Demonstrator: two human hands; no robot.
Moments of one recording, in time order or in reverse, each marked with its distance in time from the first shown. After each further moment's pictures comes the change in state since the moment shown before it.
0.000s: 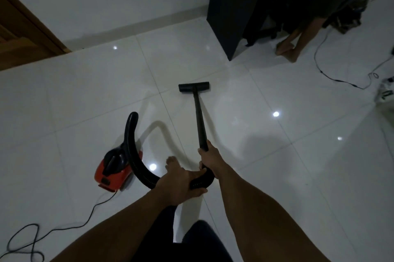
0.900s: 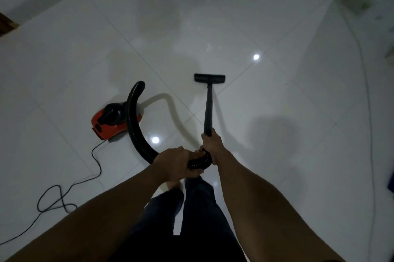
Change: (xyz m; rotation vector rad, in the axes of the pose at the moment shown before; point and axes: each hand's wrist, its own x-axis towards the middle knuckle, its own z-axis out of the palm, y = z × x) left_hand -0.223 0.082 0.200 0.090 -0.307 0.172; right_hand -0.214 0.319 0.095 0.479 0.205 0.184
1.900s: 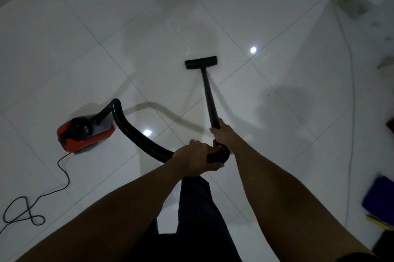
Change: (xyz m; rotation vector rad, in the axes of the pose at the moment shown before) left_hand 0.234 0.131 -0.074 -0.121 -0.043 -0.060; right_hand 0.116 -0.151 -0.213 -0.323 -0.106 -0.033
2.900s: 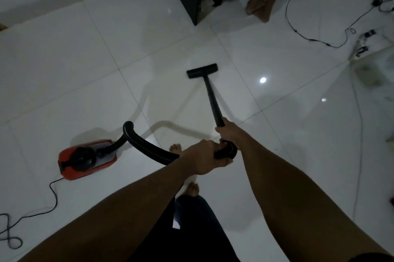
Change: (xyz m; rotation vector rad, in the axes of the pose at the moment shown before) left_hand 0.088 -0.039 -0.240 -0.315 0.195 -0.066; right_hand 0.114 -0.271 -0.038 -0.372 -0.015 -0.053
